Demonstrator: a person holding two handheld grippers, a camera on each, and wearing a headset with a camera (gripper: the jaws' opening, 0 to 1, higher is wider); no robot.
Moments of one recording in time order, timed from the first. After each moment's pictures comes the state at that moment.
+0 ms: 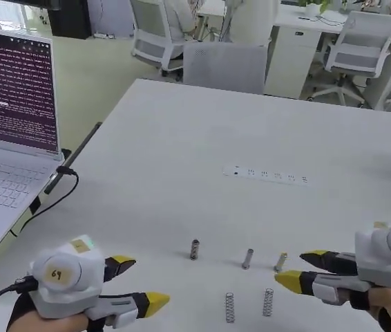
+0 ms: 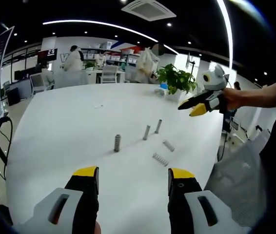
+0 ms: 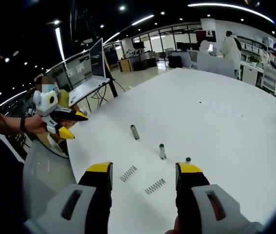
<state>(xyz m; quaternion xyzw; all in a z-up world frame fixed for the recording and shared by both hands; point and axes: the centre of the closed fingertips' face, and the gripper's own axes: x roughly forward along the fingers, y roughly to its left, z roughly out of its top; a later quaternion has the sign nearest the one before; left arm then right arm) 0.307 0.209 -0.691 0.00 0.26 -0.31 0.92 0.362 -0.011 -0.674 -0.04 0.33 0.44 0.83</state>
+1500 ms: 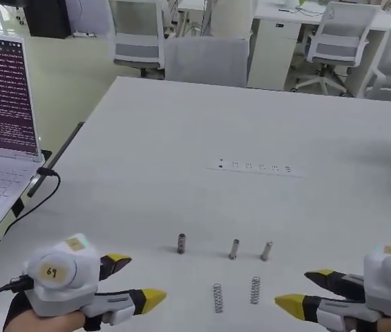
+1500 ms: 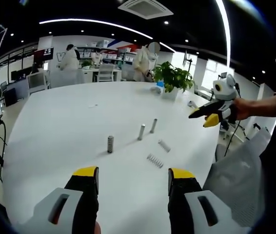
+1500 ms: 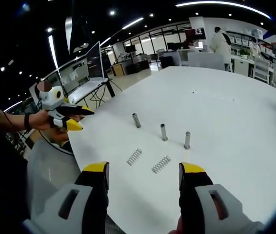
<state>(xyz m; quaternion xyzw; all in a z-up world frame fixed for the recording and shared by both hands) 0.309 0.190 -0.691 0.00 0.27 -0.32 0.91 0.317 -0.037 -0.685 -0.01 0.33 0.42 0.85</state>
